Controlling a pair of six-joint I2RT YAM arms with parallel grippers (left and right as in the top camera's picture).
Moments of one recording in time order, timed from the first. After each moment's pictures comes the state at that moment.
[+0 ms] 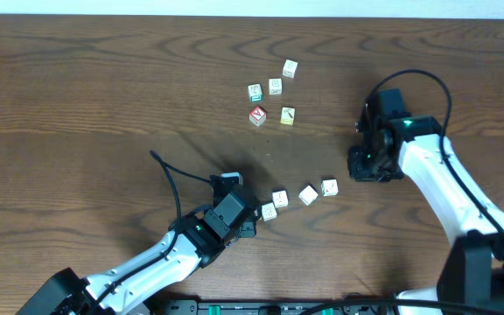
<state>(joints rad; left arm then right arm) -0.80 1.35 0.49 -0.18 -0.09 -0.86 0.17 1.63 1.11 -0.96 -0.03 0.19</state>
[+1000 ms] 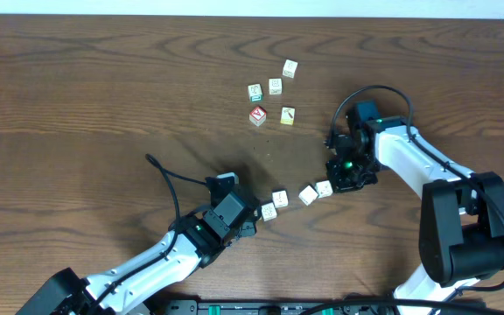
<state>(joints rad) -0.80 1.35 0.49 -0.19 -0.09 -0.96 0.21 1.84 1.09 -0.88 -0.28 -0.04</state>
